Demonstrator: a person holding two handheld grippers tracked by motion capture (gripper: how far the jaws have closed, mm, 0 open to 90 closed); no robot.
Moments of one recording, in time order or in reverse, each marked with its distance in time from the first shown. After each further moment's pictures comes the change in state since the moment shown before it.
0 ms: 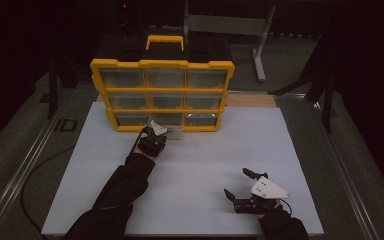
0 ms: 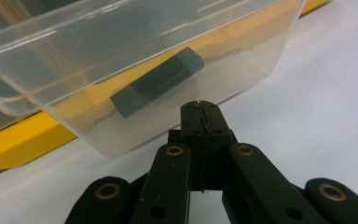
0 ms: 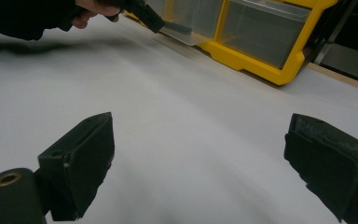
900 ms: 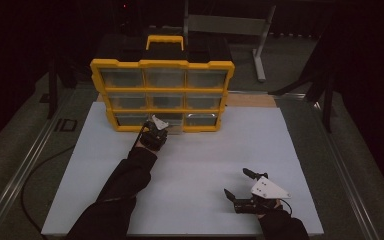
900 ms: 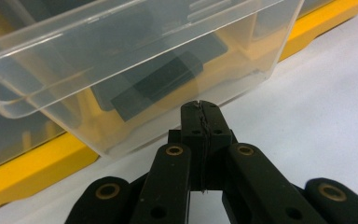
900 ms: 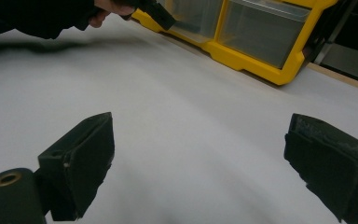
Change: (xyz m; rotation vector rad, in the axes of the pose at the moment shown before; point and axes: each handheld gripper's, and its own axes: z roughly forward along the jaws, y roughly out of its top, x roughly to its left) left arm 0.006 0.012 0.014 -0.011 0.026 0.009; right arm 0.000 0.000 0.000 -0.001 0.001 0.001
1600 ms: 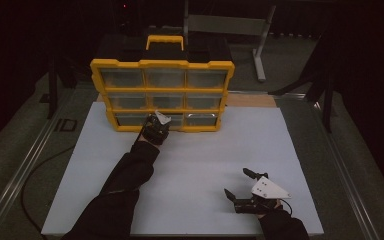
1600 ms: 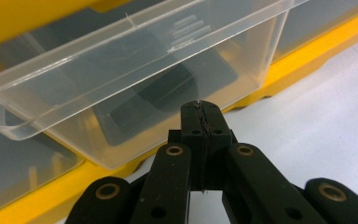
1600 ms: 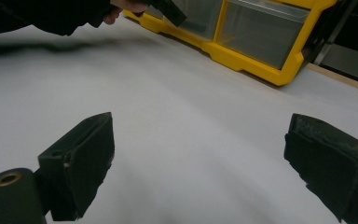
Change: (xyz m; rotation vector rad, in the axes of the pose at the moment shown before) left arm 0.003 0.016 0.011 -0.020 0.018 0.013; right arm 0.000 0.000 -0.001 -0.003 -0.001 -0.001
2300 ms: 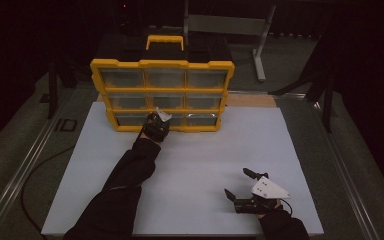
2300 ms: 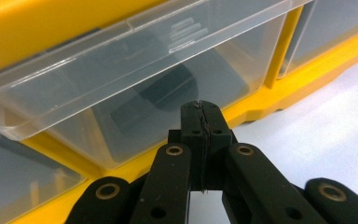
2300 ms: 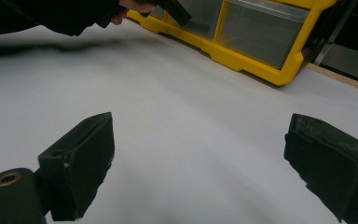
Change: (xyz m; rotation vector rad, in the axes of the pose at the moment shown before) left arm 0.002 0.006 0.009 0.000 0.020 -0.001; right arm 0.000 0.000 0.000 0.000 0.001 0.005
